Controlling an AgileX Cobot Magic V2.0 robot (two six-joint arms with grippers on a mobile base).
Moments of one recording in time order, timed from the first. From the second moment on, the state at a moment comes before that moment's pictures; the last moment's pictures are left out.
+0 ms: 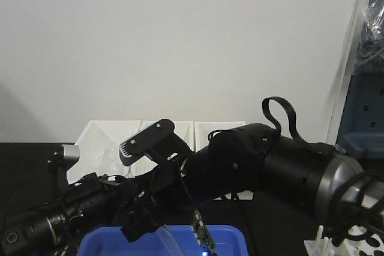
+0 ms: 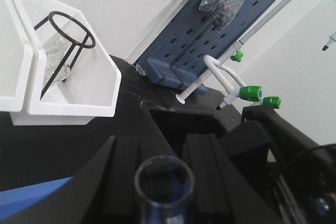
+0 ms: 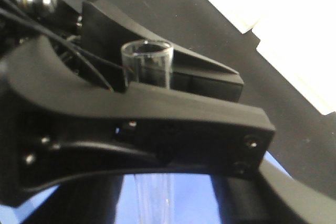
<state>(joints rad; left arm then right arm) -0.36 1.59 -0.79 0.75 -0.77 -1.31 0.68 1.79 -1.55 0.13 0.67 -0.30</state>
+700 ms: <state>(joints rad) -0.36 1.59 -0.79 0.75 -0.78 -1.31 0.68 1.79 -1.56 0.14 0.67 -0.30</state>
